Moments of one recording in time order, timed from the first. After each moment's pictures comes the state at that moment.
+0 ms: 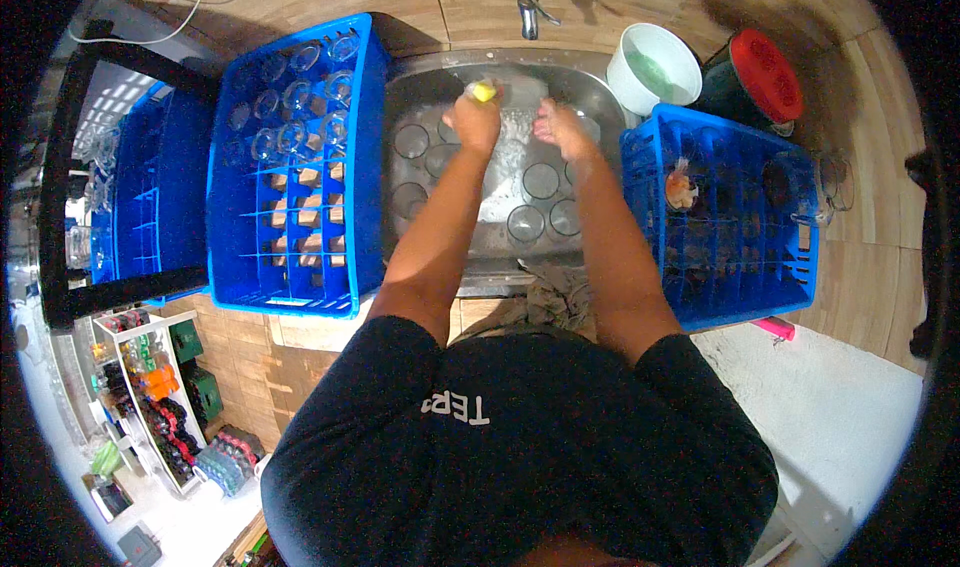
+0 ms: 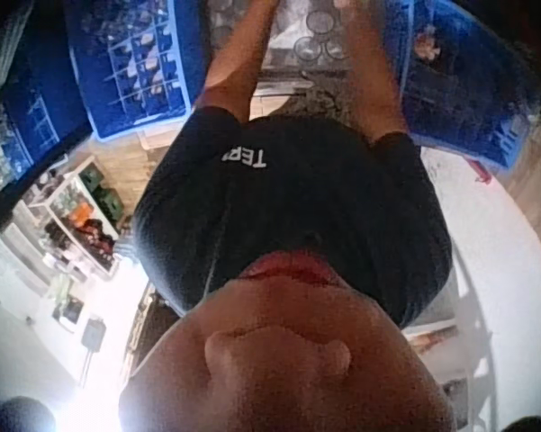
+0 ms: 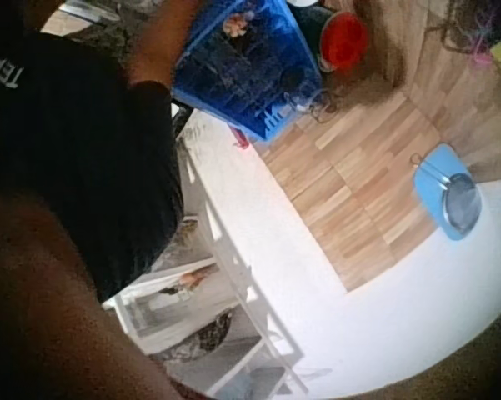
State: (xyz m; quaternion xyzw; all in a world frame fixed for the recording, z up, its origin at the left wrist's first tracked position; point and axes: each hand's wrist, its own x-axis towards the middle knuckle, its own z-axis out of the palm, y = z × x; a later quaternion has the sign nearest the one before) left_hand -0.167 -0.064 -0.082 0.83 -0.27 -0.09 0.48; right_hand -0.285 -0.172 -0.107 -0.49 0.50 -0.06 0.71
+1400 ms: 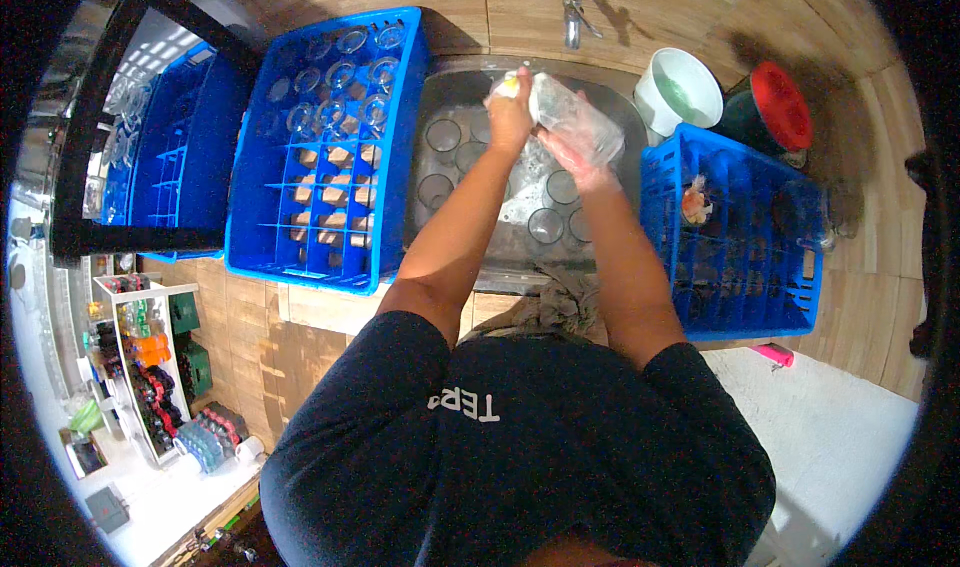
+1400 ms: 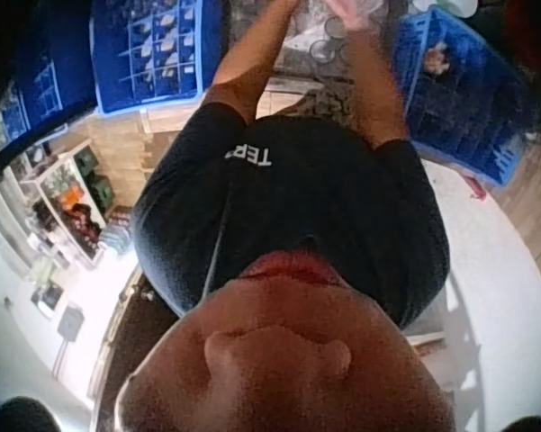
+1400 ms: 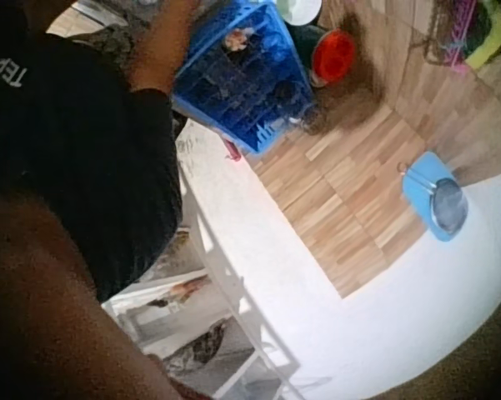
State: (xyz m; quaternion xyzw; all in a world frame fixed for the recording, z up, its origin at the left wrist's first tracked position) left_hand -0.158 -0.055 -0.044 0.75 -0.28 -0.28 0.53; right_hand -0.271 -0.134 -0.078 -0.11 -0.02 -0.18 0.98
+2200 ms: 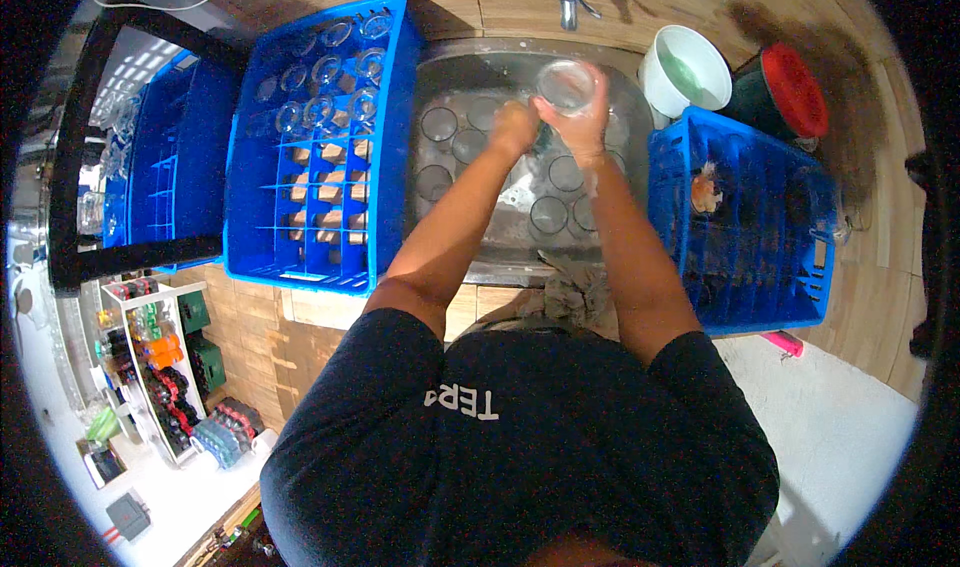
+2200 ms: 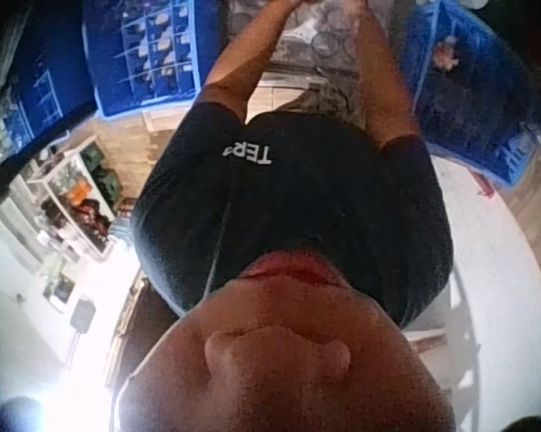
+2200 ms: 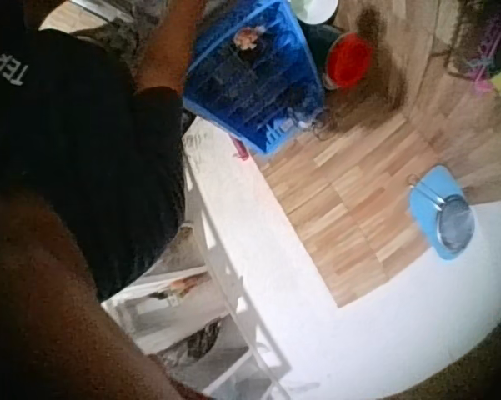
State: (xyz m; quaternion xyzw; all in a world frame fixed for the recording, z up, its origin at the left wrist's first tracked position) left_hand -0.172 -0.044 -0.080 0.82 -0.34 -0.34 0.30; right_hand -0.268 -0.112 -0.052 -0.68 0.19 -0.54 0.45
